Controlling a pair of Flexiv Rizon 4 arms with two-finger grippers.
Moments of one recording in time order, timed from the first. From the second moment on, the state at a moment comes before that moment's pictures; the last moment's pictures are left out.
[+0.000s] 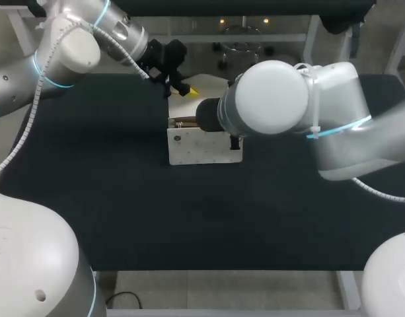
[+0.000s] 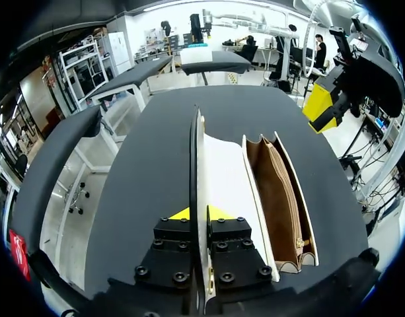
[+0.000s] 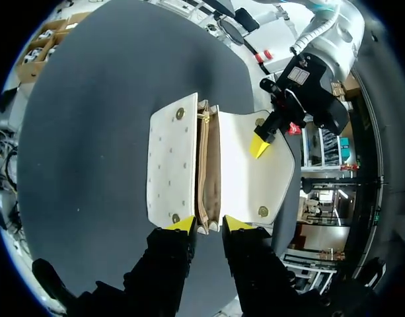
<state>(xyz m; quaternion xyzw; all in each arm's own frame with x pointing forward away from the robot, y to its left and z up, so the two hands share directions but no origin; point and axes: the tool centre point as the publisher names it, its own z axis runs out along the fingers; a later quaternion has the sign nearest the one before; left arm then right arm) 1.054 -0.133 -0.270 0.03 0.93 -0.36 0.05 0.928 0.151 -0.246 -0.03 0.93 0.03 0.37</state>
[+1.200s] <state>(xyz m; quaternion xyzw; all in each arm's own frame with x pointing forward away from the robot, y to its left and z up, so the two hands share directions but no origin) 0.969 -0.143 -0.230 -0.01 0.94 -0.35 0.03 0.882 0.144 -0.211 -0.03 0.90 0.04 0.43</state>
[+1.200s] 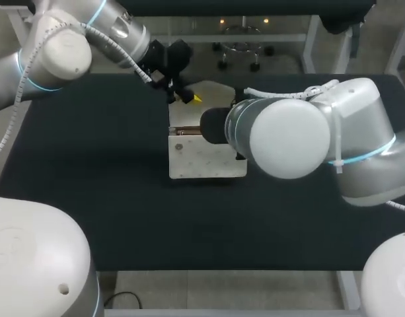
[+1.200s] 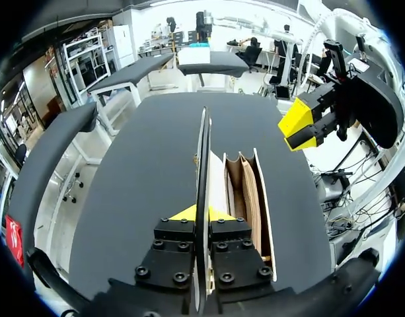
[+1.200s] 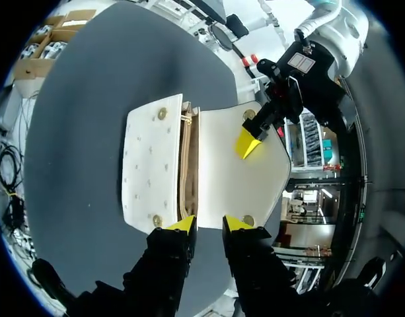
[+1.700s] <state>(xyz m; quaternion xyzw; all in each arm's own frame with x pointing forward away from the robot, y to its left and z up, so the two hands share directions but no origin) 1.016 -0.138 -0.268 0.00 0.95 -0.32 0.01 0.884 0.142 -0.218 -0.03 0.91 0.03 0.42</state>
